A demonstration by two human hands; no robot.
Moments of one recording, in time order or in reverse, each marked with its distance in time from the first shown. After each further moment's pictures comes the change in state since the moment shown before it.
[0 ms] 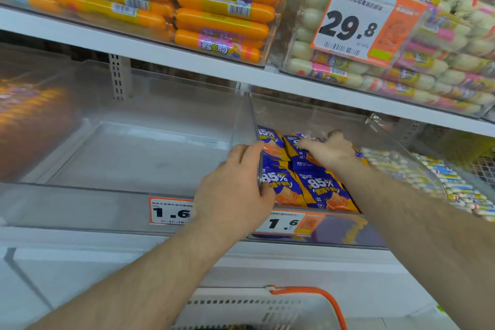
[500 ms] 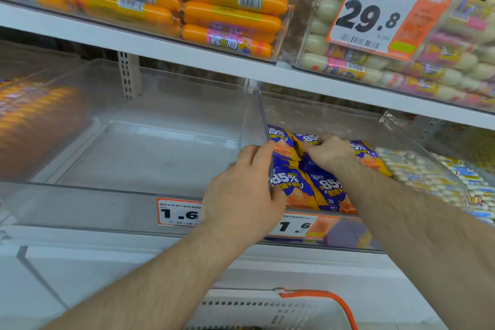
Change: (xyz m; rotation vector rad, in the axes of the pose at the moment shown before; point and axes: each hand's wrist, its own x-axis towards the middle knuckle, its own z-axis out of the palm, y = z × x) left_hand -0.001 0.001 0.000 0.018 -0.006 0.008; right_hand 0.016 -0.003 0.028 -0.305 -0.069 -0.101
